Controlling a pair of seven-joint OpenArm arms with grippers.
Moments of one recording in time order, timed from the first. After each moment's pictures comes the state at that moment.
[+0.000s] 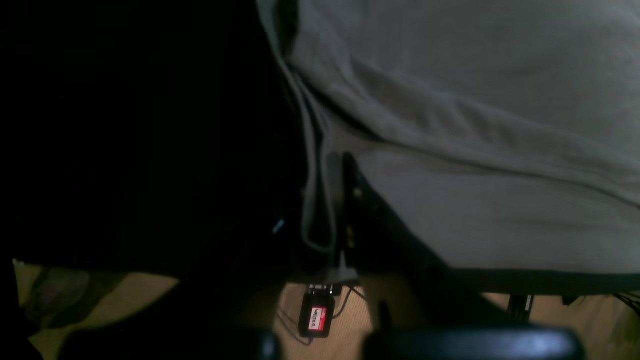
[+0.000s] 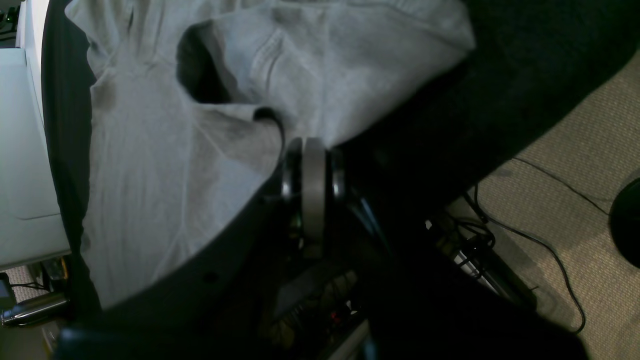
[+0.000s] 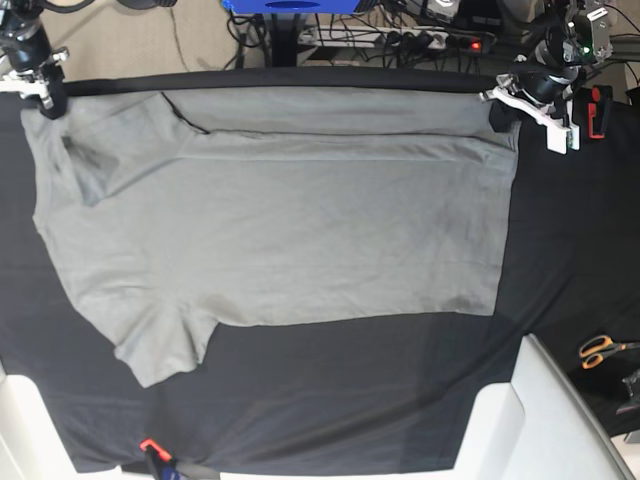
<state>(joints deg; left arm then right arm) 31.1 -16.5 -21.7 86.2 -37.7 -18.1 31.6 -29.0 5.6 39.2 75.3 59.0 20.6 -32.3</state>
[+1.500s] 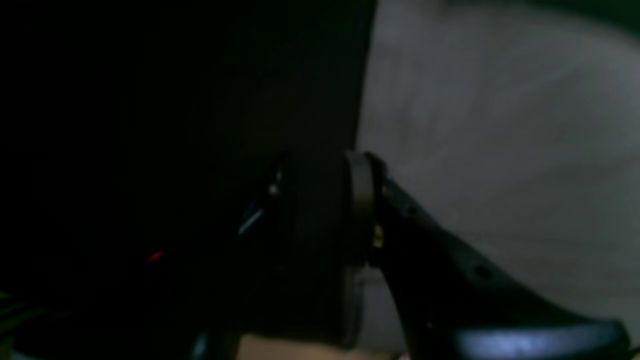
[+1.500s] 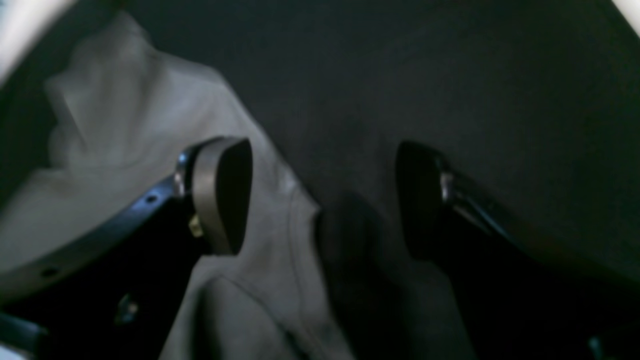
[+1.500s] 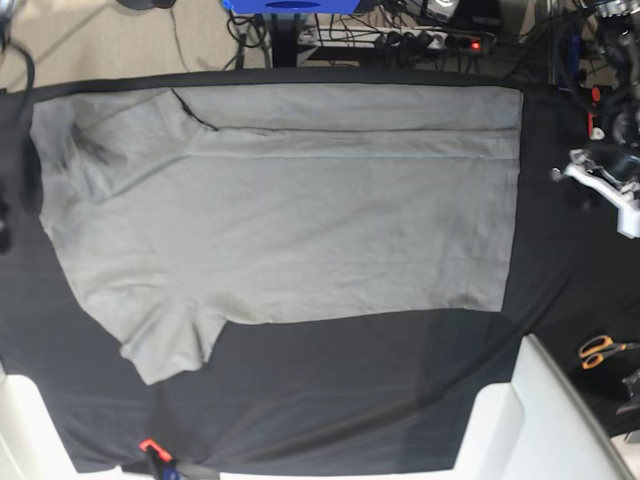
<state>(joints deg) 18.5 -23.4 -31.5 95.1 -28.8 -18.2 48.9 3.0 24.6 35.4 51.9 33.4 29.6 -32.3</state>
